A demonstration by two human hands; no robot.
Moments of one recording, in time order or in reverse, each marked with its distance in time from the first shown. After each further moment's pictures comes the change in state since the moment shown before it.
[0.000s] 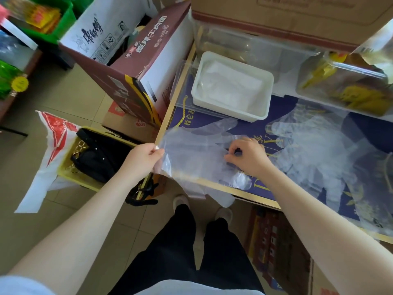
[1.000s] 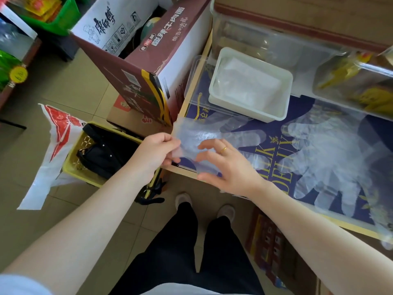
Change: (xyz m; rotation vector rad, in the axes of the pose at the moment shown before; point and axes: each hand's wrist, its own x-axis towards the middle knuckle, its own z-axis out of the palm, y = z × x) left_hand -0.004 0.012 -0.019 -0.597 -0.125 -0.103; right_hand -0.015 -0.070 0.035 -0.028 0.132 -0.772
